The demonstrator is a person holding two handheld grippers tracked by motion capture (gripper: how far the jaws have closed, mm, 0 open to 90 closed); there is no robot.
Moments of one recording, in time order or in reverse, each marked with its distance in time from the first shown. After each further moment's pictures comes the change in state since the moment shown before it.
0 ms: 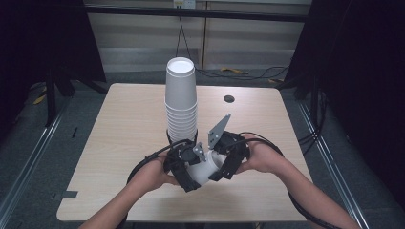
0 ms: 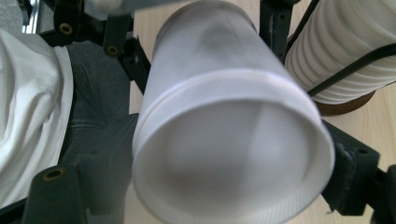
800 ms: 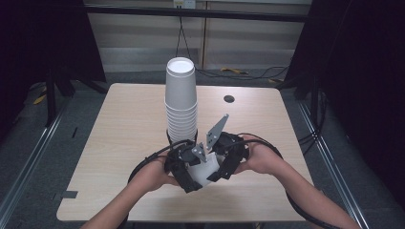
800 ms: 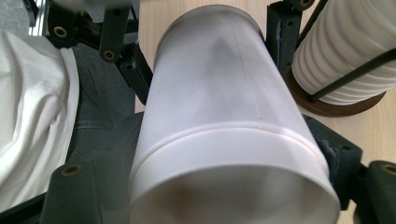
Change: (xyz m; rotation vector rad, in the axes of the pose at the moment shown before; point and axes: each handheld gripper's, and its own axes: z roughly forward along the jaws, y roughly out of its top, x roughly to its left) left arm -0.001 -0.001 -0.002 -0.050 -0.013 0.035; right arm 0.001 0.002 0.002 0.009 0.018 0.011
